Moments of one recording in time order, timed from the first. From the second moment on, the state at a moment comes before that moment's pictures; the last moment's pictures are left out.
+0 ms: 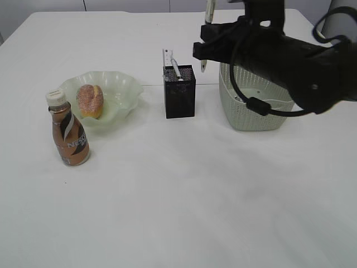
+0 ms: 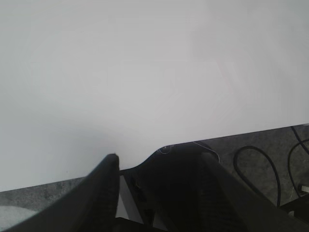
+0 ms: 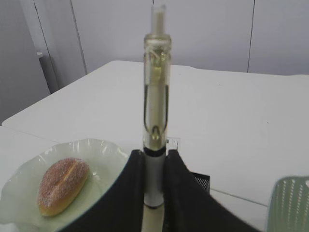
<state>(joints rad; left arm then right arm) -0.27 0.83 -0.87 -0.17 1.25 -0.26 0.38 1.76 -1.05 -0.08 -0.52 0.12</state>
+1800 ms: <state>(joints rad) -0.27 0.83 -0.87 -0.17 1.25 -0.26 0.33 2.28 -1.65 -0.19 -0.37 0.13</state>
